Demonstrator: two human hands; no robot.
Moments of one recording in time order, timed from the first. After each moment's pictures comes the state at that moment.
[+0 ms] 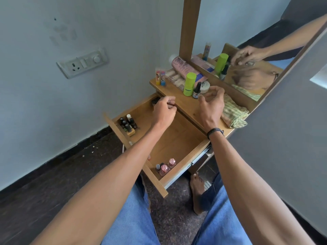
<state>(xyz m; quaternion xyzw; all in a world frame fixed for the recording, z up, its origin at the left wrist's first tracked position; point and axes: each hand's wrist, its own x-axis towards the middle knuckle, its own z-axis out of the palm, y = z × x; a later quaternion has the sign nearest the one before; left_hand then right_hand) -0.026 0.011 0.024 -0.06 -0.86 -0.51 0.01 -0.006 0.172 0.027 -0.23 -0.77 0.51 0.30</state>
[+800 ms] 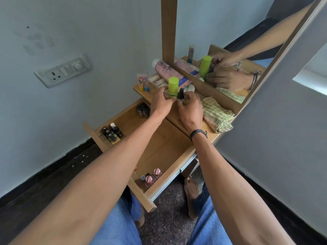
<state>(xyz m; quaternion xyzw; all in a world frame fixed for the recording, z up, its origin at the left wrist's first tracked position) -0.078 0.072 0.031 -0.04 -0.84 -0.54 -0.01 -0.031 0.181 0.008 -0.18 -0.87 0.41 0.23</state>
